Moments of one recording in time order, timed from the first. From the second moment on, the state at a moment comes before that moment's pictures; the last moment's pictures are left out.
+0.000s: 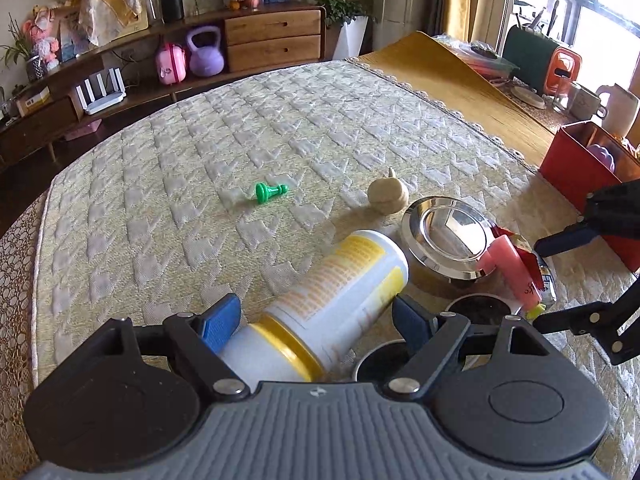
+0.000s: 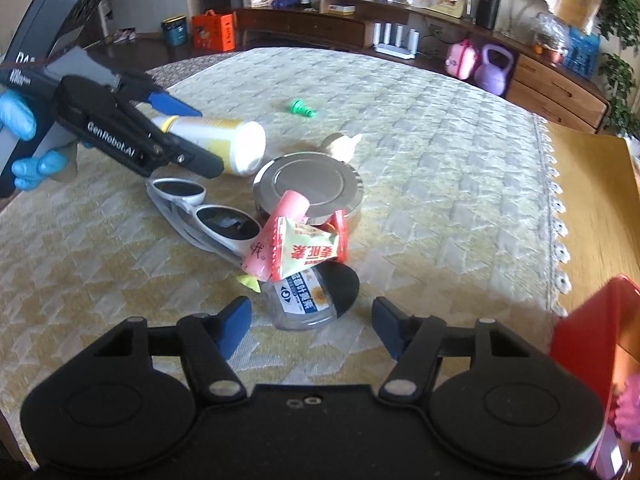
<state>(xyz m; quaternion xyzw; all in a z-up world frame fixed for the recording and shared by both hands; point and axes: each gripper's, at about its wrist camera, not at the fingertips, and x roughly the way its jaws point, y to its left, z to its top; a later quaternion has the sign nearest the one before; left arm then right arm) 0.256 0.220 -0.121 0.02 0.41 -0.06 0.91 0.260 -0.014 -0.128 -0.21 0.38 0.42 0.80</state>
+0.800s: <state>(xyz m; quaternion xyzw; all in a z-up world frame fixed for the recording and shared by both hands) 0.241 0.193 -0.120 0.05 0.41 -0.03 0.91 0.228 -0.028 -0.123 -0.22 0.36 0.42 0.80</state>
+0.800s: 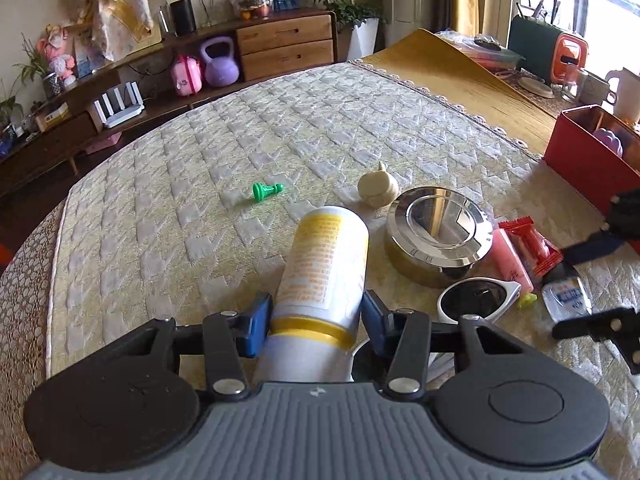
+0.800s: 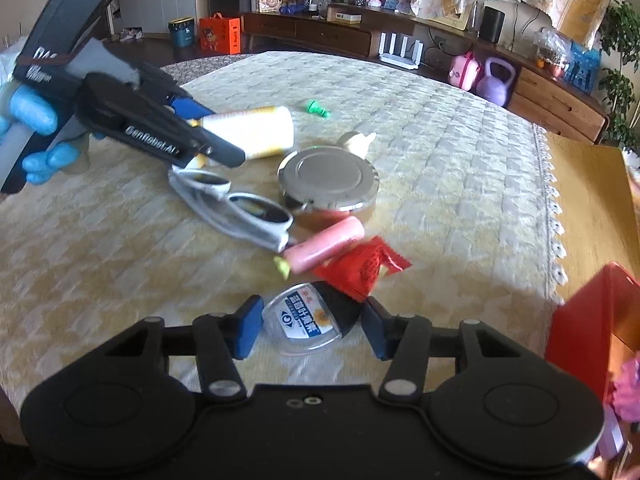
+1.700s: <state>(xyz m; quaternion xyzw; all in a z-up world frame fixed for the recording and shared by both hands) 0.186 0.139 -0.042 0.00 0.37 -0.01 0.93 0.176 -0.115 -0.050 -0.14 0.32 0.36 0.87</state>
